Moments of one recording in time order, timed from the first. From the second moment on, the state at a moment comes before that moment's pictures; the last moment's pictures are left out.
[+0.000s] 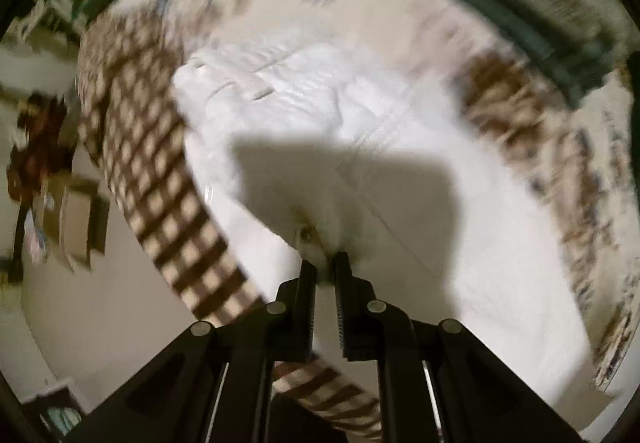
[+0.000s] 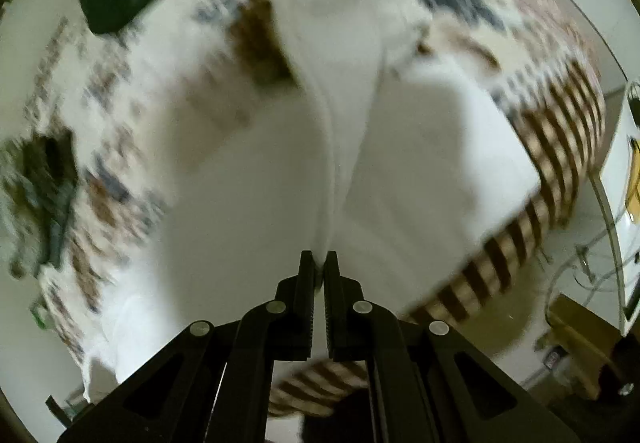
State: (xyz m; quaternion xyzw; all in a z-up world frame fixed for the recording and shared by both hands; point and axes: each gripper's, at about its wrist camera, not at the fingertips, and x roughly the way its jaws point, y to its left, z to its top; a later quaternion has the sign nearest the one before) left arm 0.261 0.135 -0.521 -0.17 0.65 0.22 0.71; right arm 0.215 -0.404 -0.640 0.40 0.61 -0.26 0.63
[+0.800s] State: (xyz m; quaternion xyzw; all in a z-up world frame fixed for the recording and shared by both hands) left arm 0.270 0.181 -0.555 -0.30 0.59 0.24 0.71; right arm 0.084 -0.521 -0.684 0.57 0.51 -0.34 0.55
